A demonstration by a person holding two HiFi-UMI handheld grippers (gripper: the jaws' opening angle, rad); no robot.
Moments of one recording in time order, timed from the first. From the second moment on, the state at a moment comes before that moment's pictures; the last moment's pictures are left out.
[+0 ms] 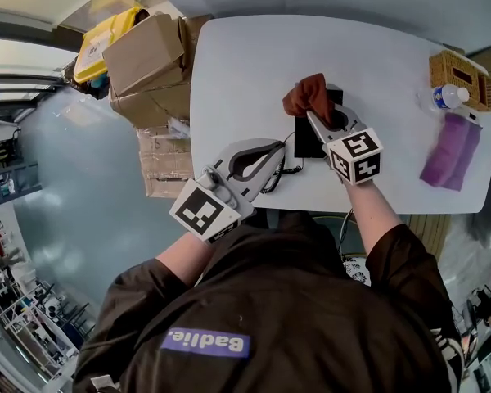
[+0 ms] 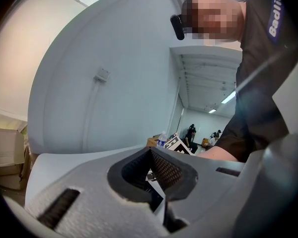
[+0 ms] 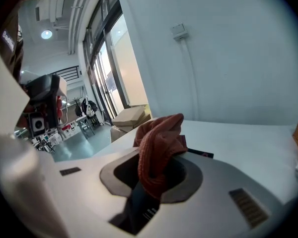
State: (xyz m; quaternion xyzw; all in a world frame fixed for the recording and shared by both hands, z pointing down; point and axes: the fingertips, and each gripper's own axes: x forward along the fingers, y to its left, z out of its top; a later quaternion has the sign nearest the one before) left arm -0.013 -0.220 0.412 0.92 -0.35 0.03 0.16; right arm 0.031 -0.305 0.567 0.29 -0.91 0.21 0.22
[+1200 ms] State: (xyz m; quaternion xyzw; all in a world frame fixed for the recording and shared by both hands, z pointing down) left arm -0.032 -0.172 0.428 0.91 -0.36 0.04 0.18; right arm 0.026 -0.262 0.595 0.30 -0.90 0.22 0.24
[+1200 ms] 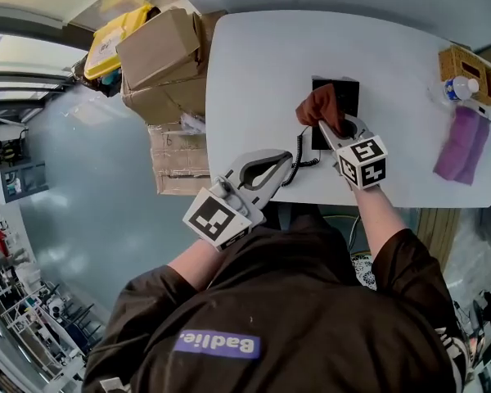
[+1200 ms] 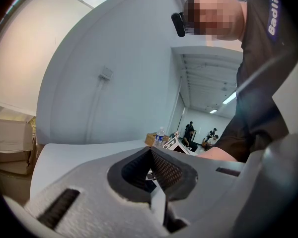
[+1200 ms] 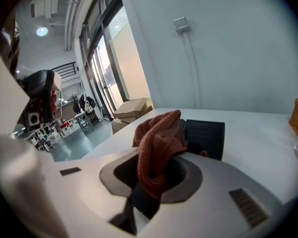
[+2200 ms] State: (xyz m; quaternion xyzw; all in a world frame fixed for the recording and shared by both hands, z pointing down) left arm 0.020 -0.149 0.433 0.90 -0.39 0.06 0.18; right arm 0.072 -0.232 0.615 0.26 -0.90 0.22 0.27
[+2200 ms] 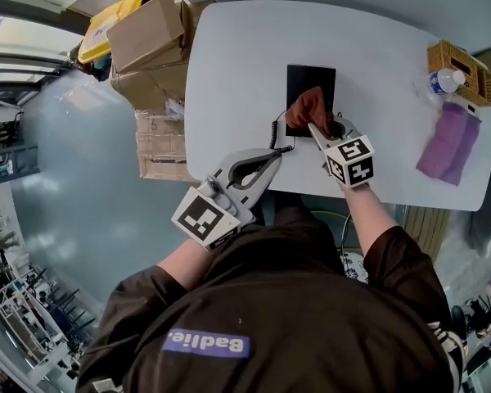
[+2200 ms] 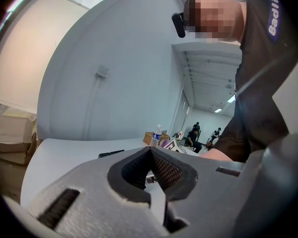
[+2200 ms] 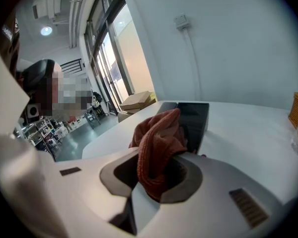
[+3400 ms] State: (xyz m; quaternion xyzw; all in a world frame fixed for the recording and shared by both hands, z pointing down) left arm 0.008 -0.089 0.423 0.94 -0.30 0.04 0.15; right arm 0.136 -0.159 0.594 0.39 -0.85 0.22 0.27
